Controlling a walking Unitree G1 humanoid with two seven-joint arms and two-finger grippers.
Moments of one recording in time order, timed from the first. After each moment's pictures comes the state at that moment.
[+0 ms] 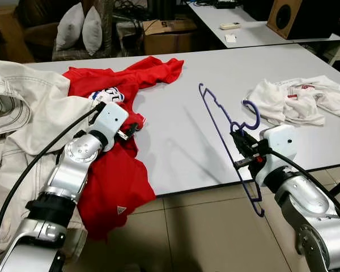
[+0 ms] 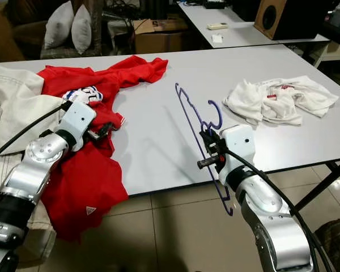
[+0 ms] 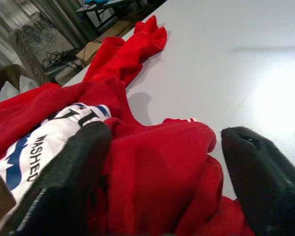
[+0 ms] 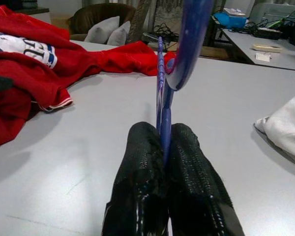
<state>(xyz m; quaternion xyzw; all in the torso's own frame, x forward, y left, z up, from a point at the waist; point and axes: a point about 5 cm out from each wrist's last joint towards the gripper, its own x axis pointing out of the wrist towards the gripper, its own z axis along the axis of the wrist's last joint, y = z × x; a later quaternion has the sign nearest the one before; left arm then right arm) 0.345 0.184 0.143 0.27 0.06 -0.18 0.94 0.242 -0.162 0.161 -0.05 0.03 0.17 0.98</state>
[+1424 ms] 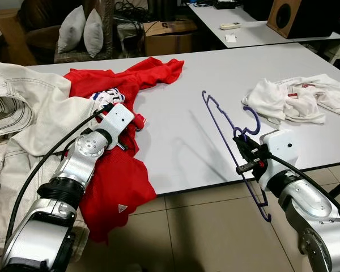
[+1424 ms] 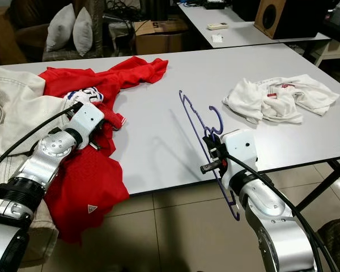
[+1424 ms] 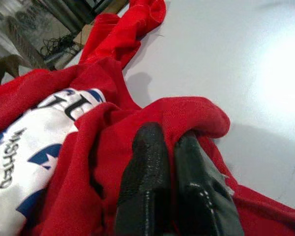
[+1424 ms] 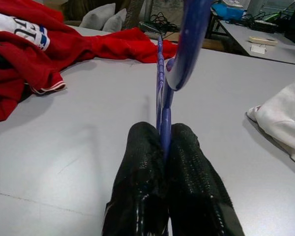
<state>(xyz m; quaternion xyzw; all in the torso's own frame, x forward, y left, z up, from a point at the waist) 0.364 0.185 0.125 0.30 0.10 -0.18 0.93 0.238 -0.167 0.157 -0.08 0.05 0.16 0.98</state>
